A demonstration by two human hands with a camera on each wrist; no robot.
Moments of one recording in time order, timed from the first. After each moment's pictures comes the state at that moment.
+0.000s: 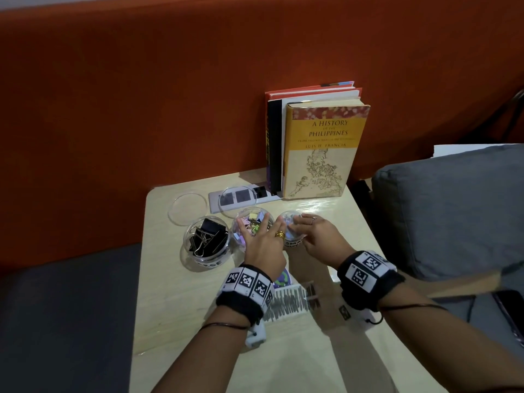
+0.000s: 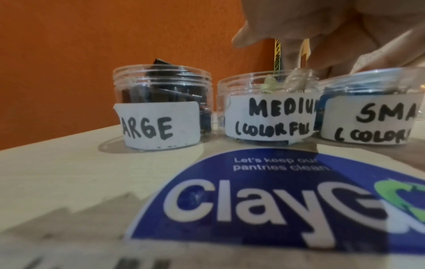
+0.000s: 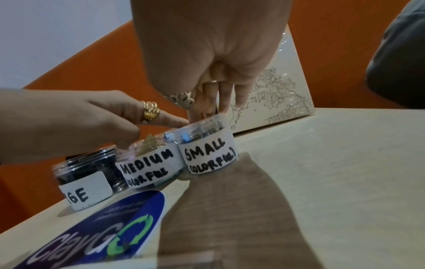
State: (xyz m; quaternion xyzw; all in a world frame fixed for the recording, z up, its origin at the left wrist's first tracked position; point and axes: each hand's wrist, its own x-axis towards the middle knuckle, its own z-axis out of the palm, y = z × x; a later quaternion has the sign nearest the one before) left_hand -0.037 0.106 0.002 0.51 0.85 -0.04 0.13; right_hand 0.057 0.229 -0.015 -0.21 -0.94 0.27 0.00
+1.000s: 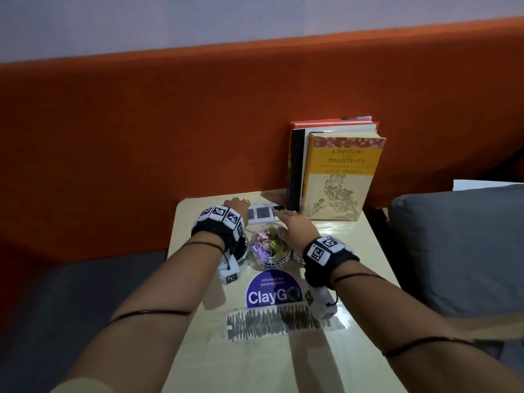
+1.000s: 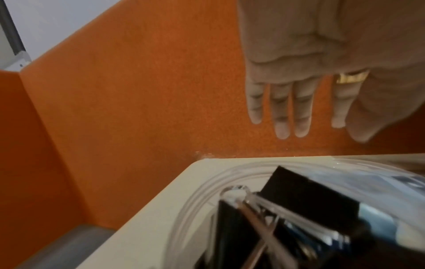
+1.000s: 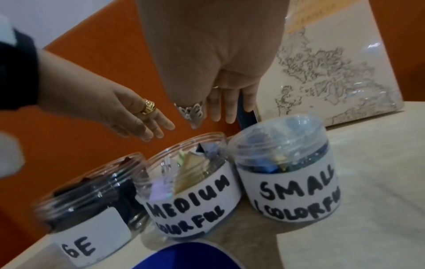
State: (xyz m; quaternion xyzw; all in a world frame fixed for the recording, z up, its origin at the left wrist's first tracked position) left_hand -0.179 0.116 0.034 0.38 0.90 -0.11 0.19; right_hand -0.032 0.210 0.011 -0.21 -0.95 0.21 -0.05
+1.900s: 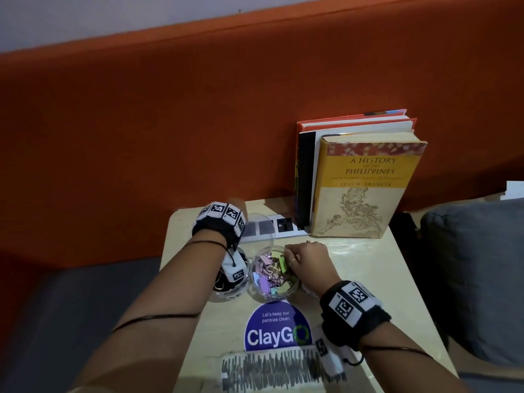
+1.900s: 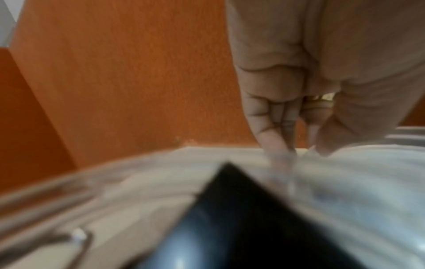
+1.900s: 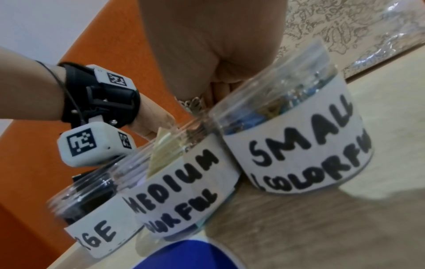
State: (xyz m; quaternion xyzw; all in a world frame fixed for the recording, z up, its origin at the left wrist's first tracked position) left_hand -0.221 0.157 0.038 0.37 0.87 -0.25 0.20; right_hand -0.034 0.226 -0.027 -0.23 -0.93 0.28 0.02
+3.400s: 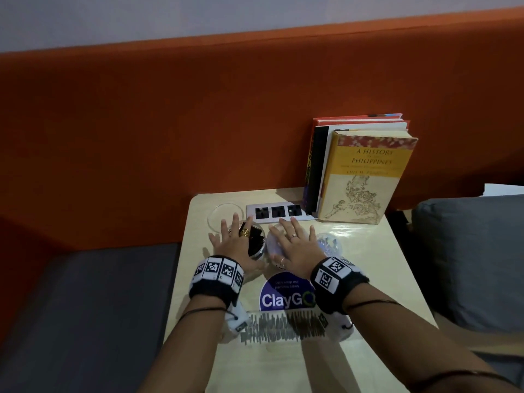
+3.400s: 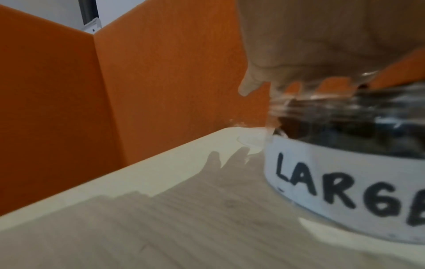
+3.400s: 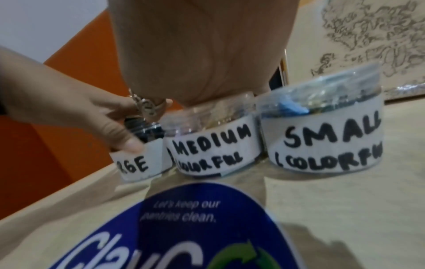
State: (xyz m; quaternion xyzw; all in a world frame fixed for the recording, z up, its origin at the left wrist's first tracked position) left_hand -0.142 0.040 0.003 0.32 0.92 0.00 0.24; right_hand -0.031 0.174 -0.017 -0.12 -0.98 0.13 -0.12
